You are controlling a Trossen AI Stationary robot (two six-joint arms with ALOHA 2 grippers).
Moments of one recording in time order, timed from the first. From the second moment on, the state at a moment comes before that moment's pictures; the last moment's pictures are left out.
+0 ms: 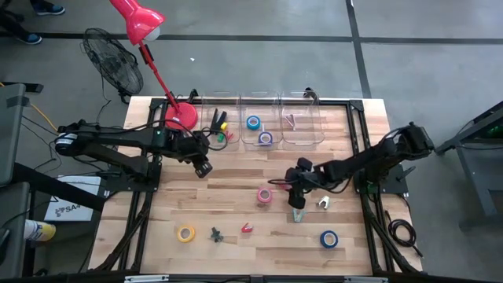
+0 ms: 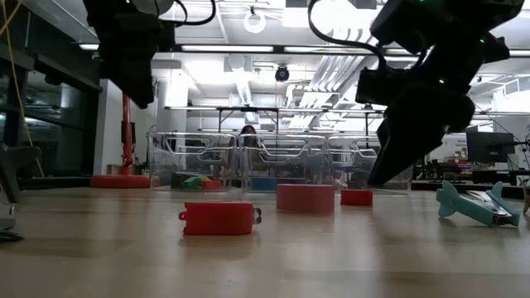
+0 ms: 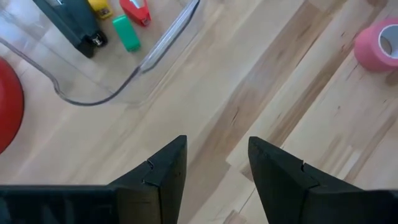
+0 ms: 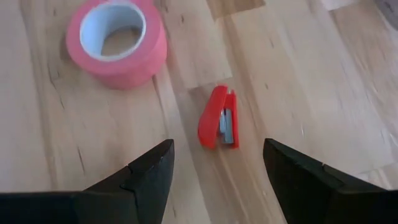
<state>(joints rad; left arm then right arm) 0.02 1.14 0.96 -0.92 -0.22 -0.62 0.23 1.52 0.66 -0.15 0.24 0.45</state>
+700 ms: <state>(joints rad) 0.03 1.15 0.96 -0.91 -0.24 -0.62 0.31 1.63 0.66 -0.11 0.34 0.55</state>
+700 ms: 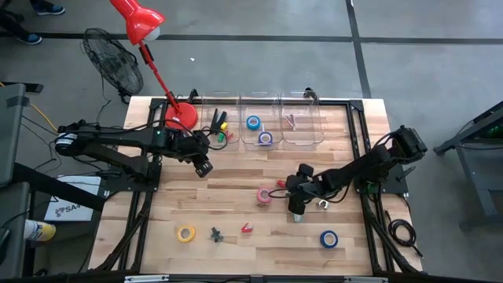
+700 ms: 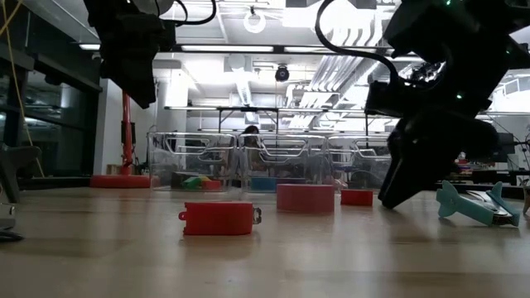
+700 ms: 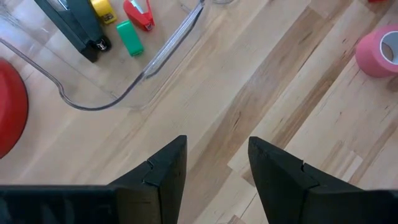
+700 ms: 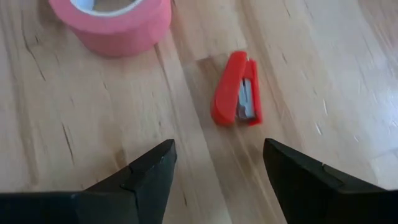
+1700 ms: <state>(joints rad) 0.03 1.15 0.96 -0.91 -0.25 -0.62 0.25 1.65 0.66 -0.04 0.38 0.56</state>
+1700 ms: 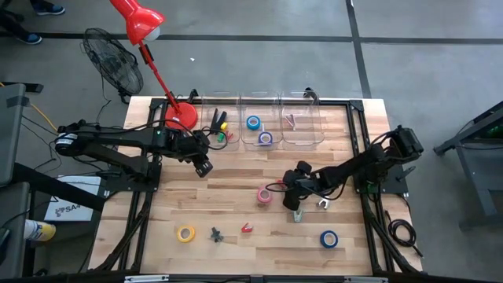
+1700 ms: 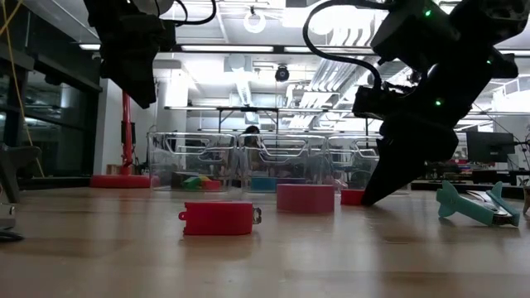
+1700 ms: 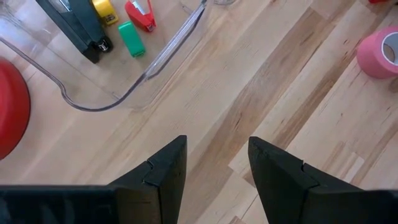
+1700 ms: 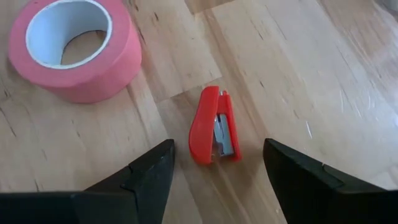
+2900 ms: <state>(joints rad) 0.03 1.15 0.96 -0.91 -0.25 -0.62 0.24 1.69 0.66 -0.02 0.32 0.58</state>
